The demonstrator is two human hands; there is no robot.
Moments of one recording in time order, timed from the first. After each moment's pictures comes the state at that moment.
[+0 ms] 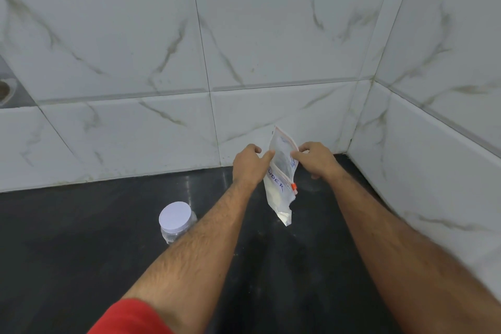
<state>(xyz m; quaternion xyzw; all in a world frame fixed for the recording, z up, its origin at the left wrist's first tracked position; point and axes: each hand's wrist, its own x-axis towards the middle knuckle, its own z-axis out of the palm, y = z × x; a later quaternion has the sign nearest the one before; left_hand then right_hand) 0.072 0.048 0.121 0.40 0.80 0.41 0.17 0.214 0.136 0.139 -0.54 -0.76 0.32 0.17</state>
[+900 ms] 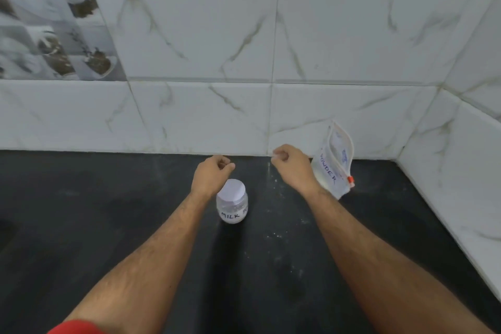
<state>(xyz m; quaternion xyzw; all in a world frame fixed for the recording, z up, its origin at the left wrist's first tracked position) -0.078 -0.123 0.089 0.34 0.84 0.40 0.14 0.090 0.013 0.110 -0.39 -0.80 0.37 0.25</state>
